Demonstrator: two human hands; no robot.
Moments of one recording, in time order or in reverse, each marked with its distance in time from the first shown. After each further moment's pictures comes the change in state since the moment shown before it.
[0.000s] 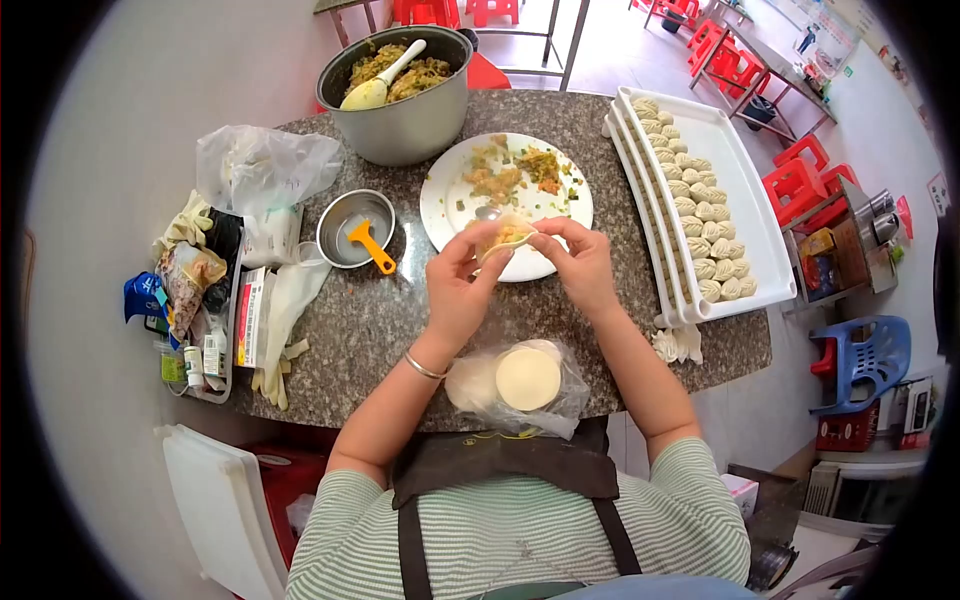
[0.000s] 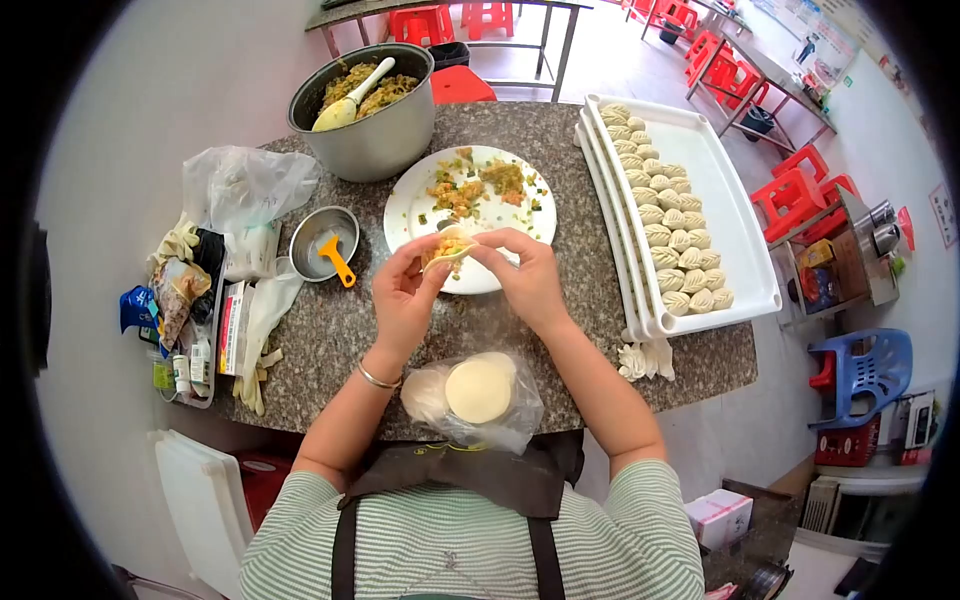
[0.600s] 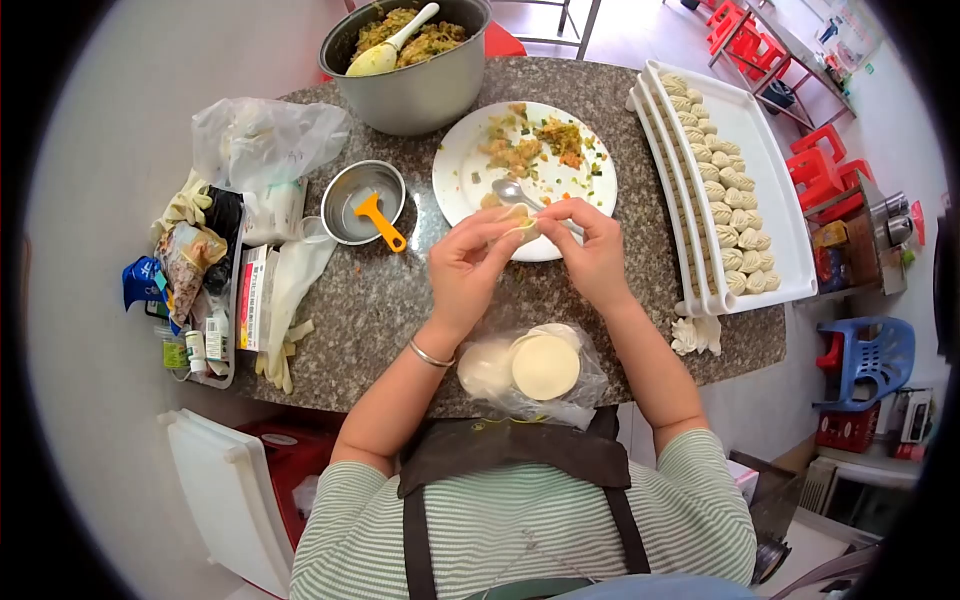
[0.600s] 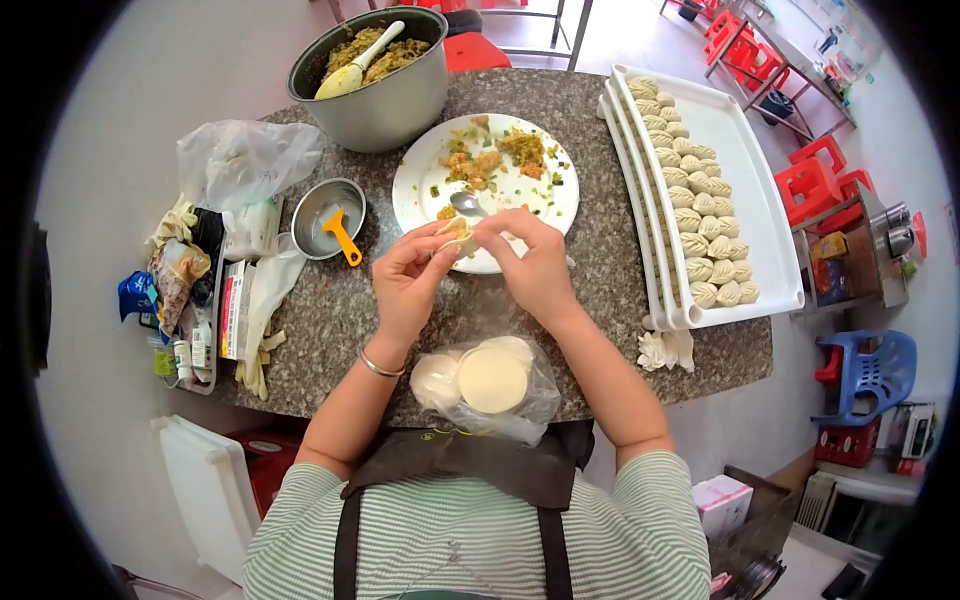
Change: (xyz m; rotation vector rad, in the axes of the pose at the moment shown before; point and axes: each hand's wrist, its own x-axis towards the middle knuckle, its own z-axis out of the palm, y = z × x) left_hand -0.003 -0.010 -0.012 0.037 0.088 -0.012; right_hand -0.001 -0.004 0.014 -0.217 -0.011 -0.065
